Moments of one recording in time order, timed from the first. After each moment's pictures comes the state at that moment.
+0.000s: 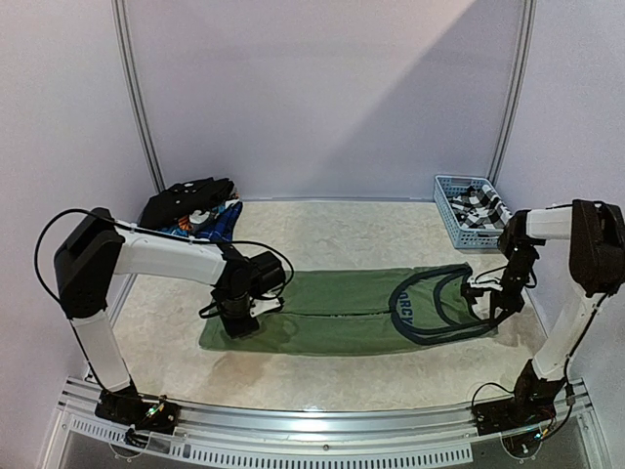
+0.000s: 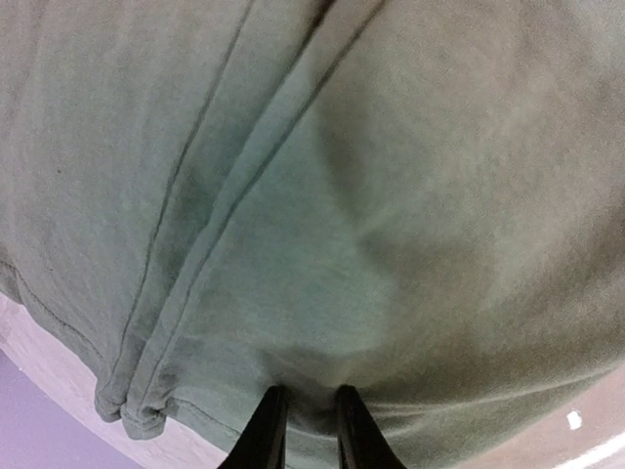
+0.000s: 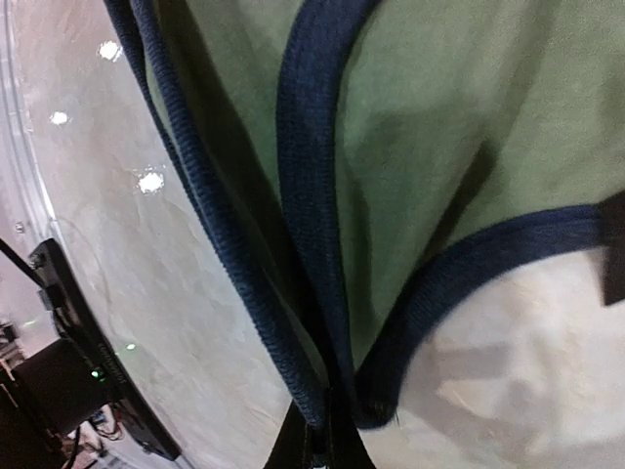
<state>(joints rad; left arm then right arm) -0.85 1.84 1.11 -0.87 -0.27 0.17 -0.11 1.79 1.11 -1.24 -0.16 -1.31</state>
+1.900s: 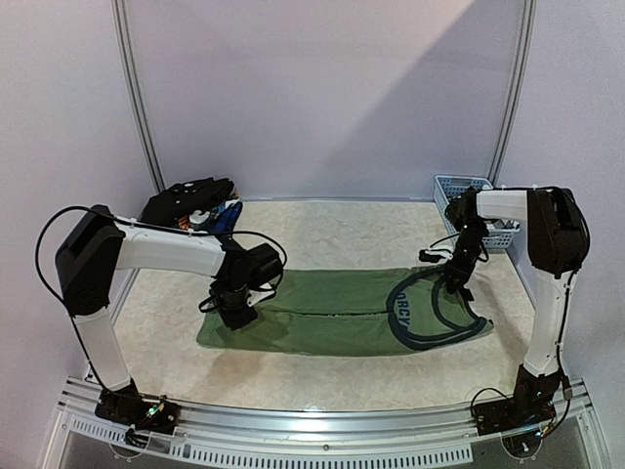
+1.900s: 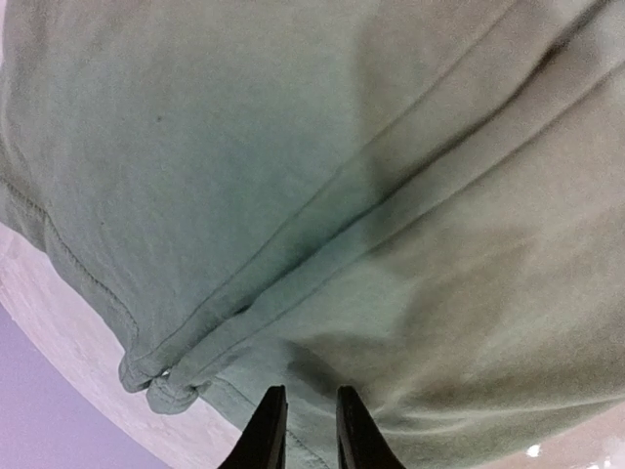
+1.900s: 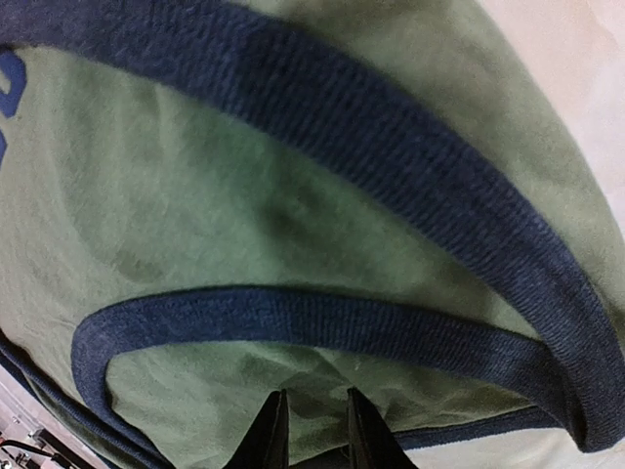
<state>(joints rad) -0.81 1.85 1.16 -0.91 -0.33 0.06 0.16 2.11 1.52 -1.11 -0.08 -0.75</state>
